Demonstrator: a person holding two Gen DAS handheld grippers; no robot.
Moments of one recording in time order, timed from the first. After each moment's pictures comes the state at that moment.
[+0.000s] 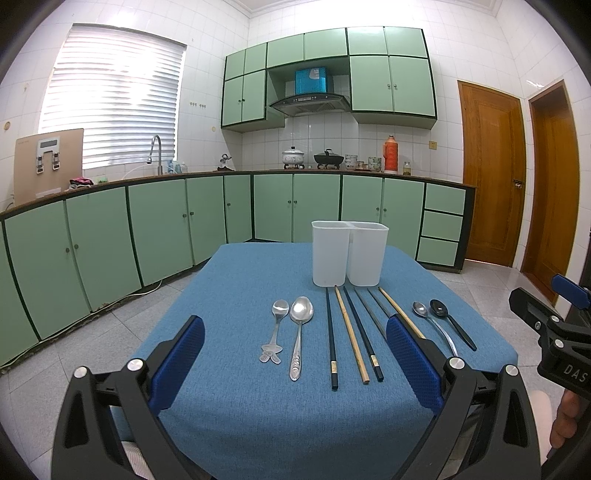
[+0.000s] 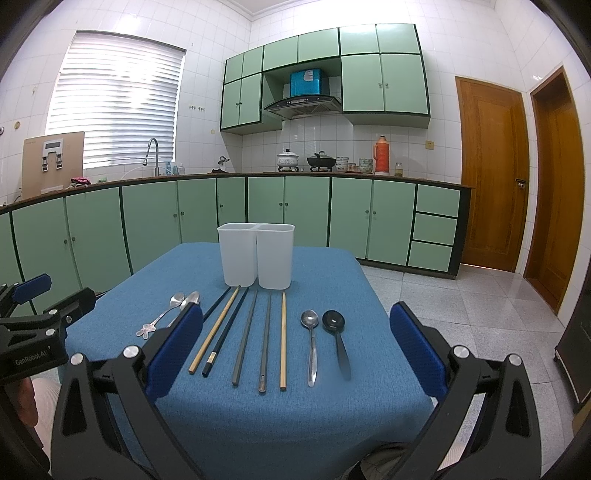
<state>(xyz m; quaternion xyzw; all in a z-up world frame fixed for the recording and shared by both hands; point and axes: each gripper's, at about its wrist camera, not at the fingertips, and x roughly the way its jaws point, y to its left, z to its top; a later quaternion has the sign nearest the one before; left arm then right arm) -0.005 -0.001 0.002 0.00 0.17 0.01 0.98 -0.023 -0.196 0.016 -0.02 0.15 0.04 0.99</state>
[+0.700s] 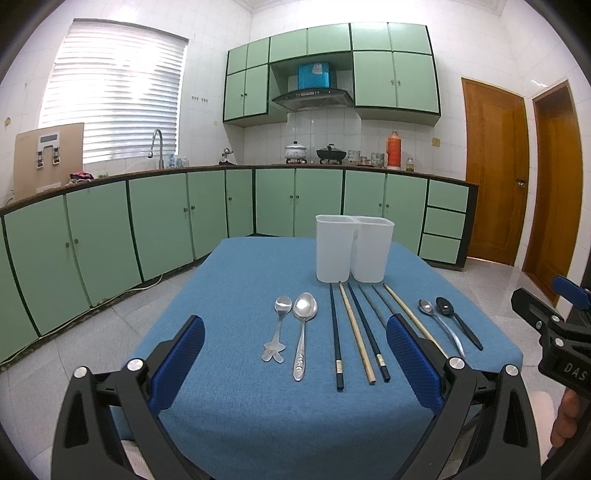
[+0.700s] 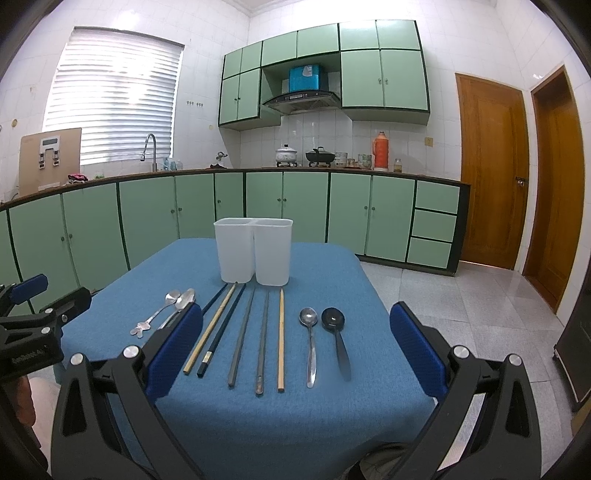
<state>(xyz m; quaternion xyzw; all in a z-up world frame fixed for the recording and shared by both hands) 0.013 0.010 -0.002 -0.01 0.19 0.02 0.98 -0.008 -0.197 0.012 -0.03 0.16 0.03 0.99</state>
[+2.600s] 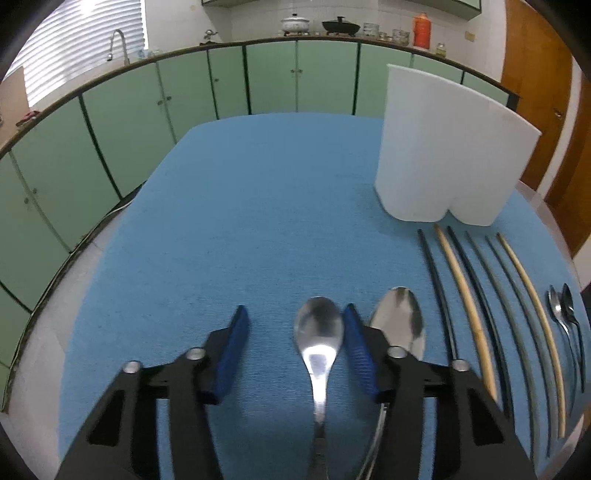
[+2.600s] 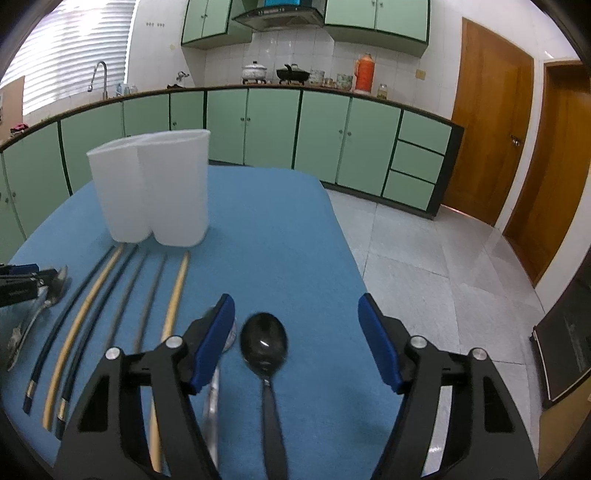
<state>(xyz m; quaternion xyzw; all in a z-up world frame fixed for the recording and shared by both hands) 0.266 0.046 -0.095 0.00 0.43 0.01 0.90 0.183 -0.250 -0.050 -0.05 0.33 -0.03 0.94</state>
